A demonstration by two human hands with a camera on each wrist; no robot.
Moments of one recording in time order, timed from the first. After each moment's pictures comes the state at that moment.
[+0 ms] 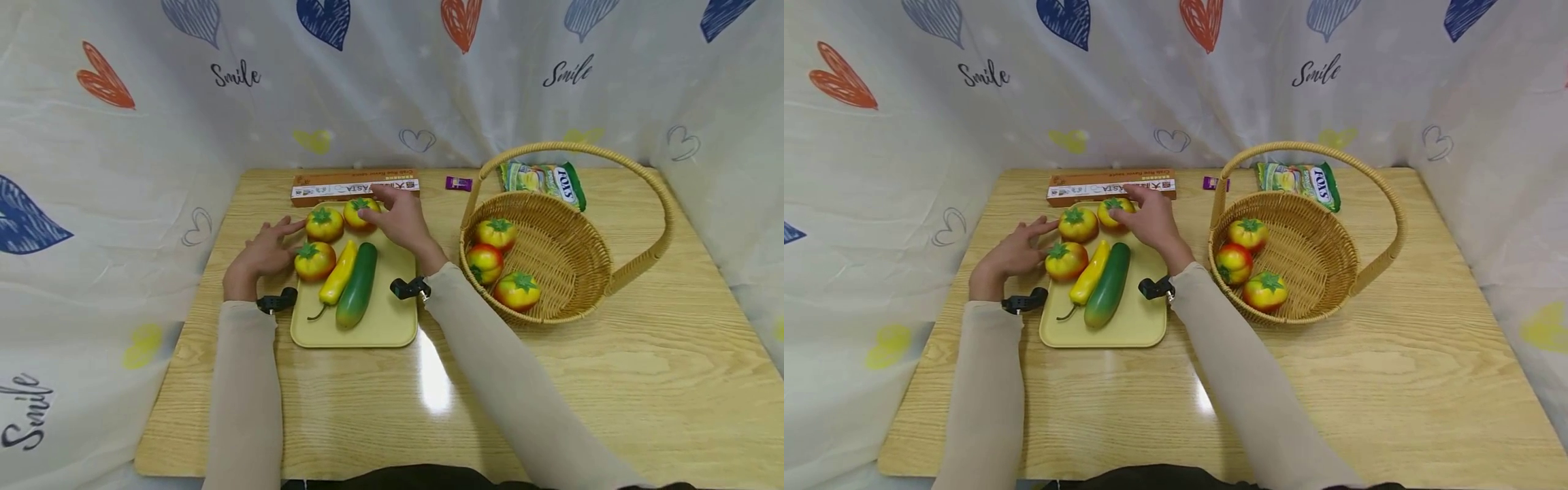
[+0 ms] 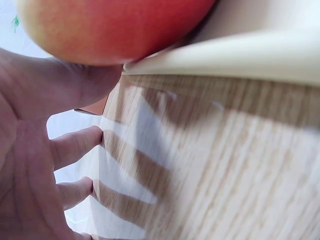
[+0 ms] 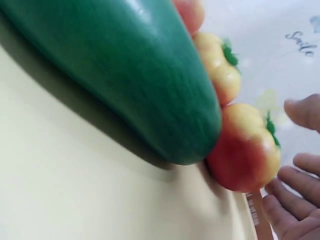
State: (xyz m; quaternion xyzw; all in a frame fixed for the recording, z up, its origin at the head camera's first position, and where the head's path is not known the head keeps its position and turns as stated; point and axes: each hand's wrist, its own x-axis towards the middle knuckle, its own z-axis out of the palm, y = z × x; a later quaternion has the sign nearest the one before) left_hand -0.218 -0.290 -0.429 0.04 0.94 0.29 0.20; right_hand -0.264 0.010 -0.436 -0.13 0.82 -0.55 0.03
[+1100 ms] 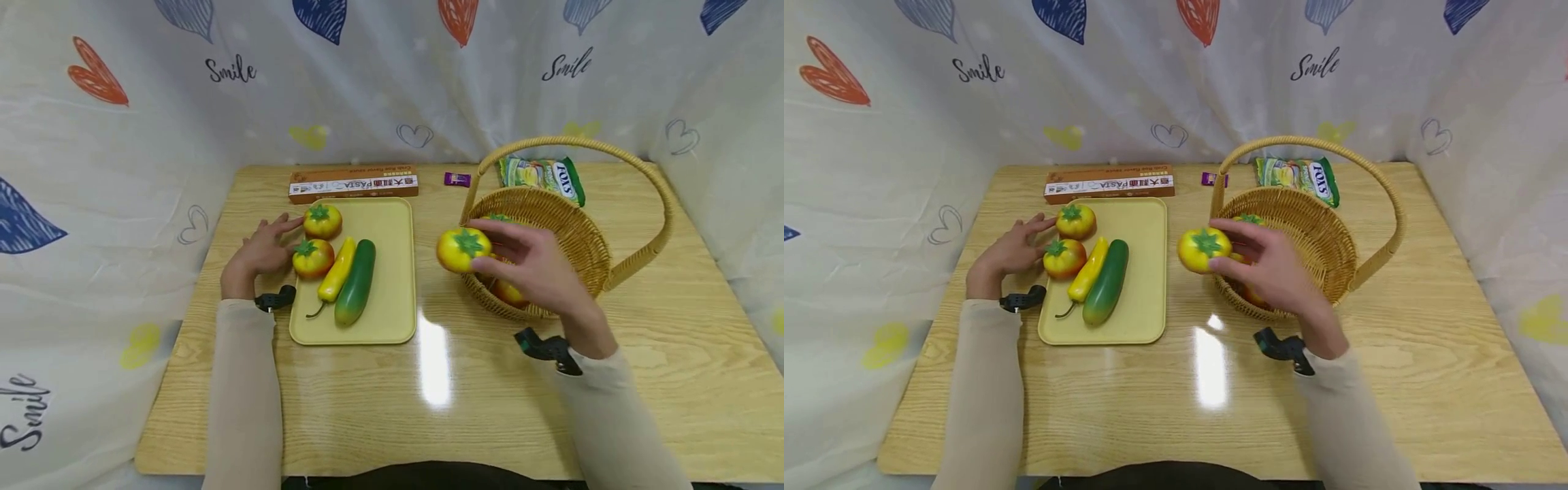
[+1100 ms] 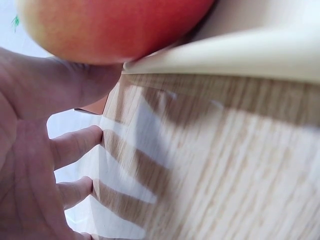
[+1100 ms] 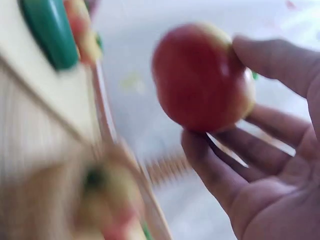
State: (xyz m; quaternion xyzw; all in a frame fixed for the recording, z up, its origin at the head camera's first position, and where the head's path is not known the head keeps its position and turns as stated) left_hand -0.217 -0.290 -0.426 0.03 0.93 0.29 0.21; right_hand -0.126 0.188 -0.364 -0.18 0.81 -0.56 0.04
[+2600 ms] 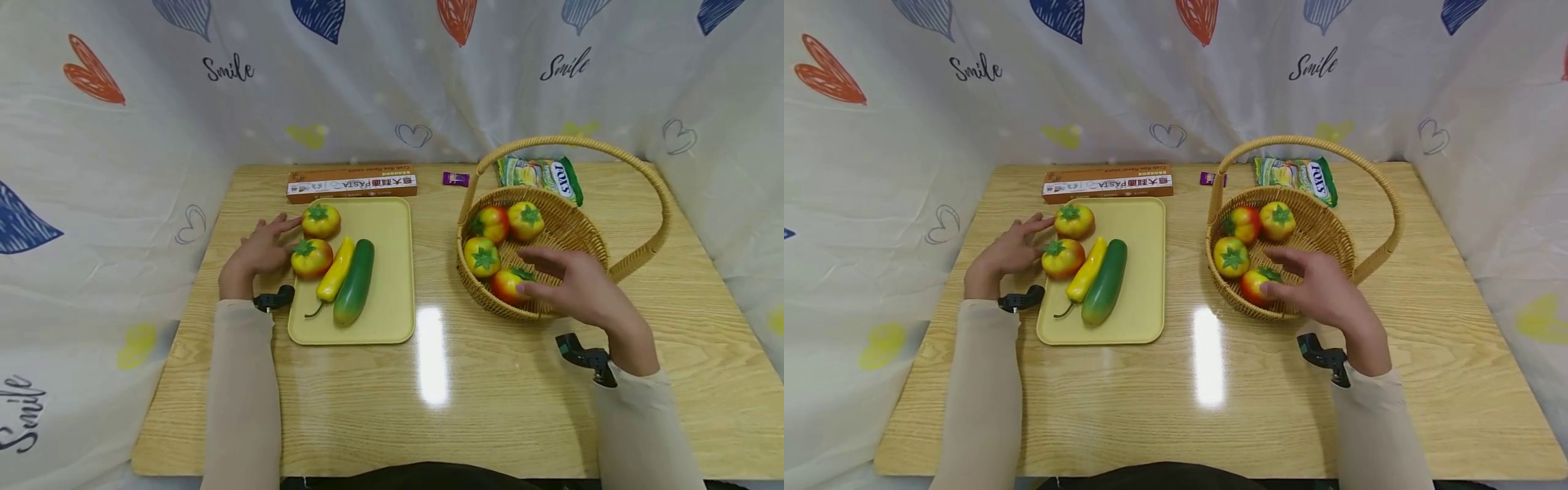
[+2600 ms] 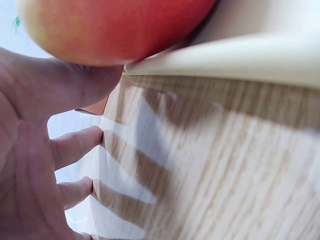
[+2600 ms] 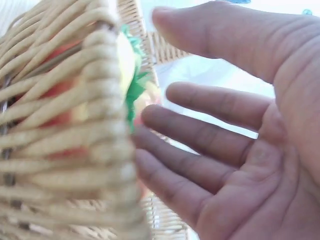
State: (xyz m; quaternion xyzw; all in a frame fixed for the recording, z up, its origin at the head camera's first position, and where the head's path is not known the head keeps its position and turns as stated) left_hand -0.218 -0.289 -0.426 0.03 0.93 0.29 0.20; right_hand -0.107 0.262 -0.382 -0.16 0.92 -0.35 0.06
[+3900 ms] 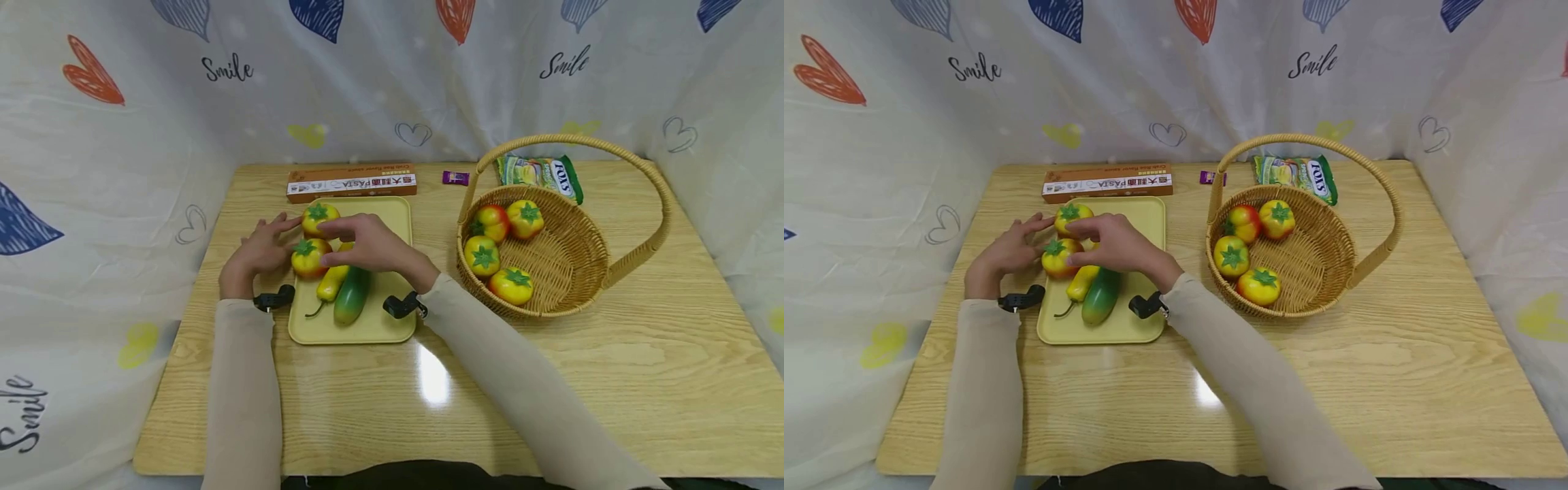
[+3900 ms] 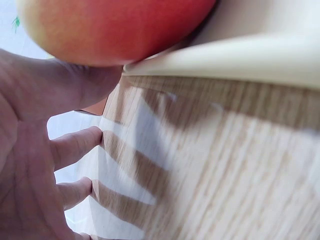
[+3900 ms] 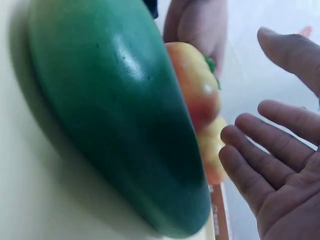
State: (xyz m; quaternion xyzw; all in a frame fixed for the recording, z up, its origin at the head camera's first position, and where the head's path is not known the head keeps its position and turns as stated) left_hand -0.218 -0.290 -0.427 0.04 0.93 0.29 0.21; right_hand -0.219 -0.013 -0.414 -0.36 0.81 -0.44 0.15
